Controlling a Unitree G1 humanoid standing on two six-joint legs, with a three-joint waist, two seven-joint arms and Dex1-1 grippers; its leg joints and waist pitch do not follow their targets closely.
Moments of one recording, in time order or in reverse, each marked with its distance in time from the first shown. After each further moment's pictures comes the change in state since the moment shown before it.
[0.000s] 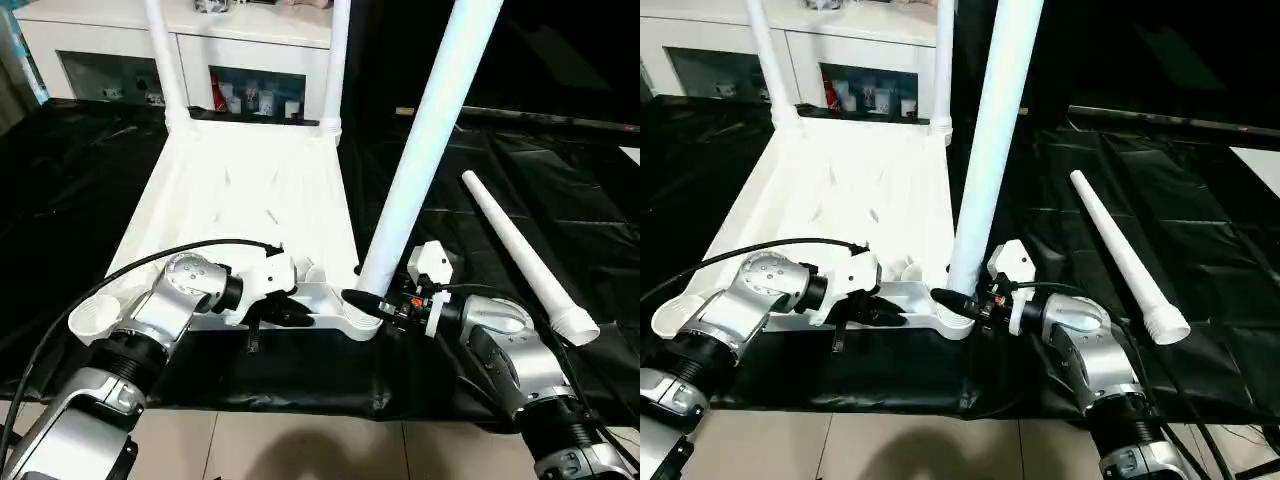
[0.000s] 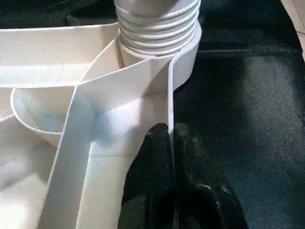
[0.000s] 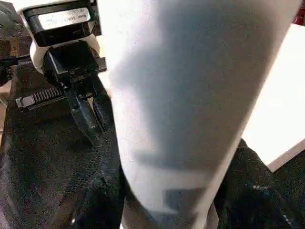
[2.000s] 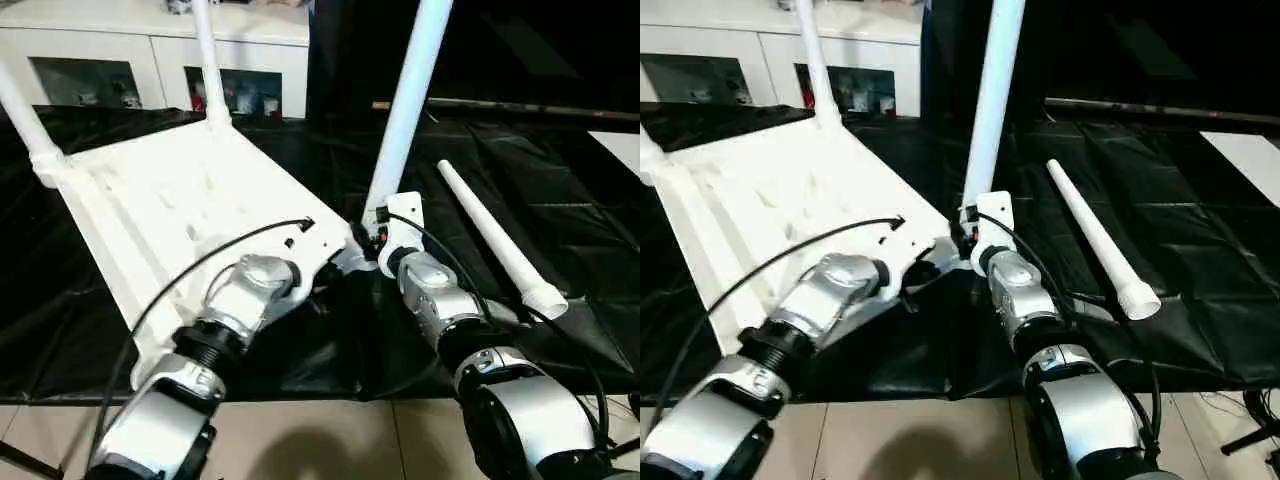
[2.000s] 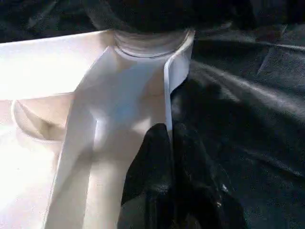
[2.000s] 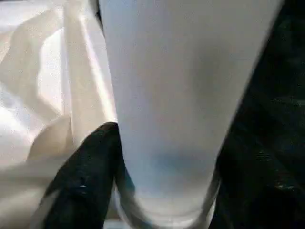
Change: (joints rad) left arm -0.097 -0.266 0.073 0.077 0.098 0.316 0.601; right arm -0.429 0.265 -0.179 0.681 -0.150 -0.123 -0.760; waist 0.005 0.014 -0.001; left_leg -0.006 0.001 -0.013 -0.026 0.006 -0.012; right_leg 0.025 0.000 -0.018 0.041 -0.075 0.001
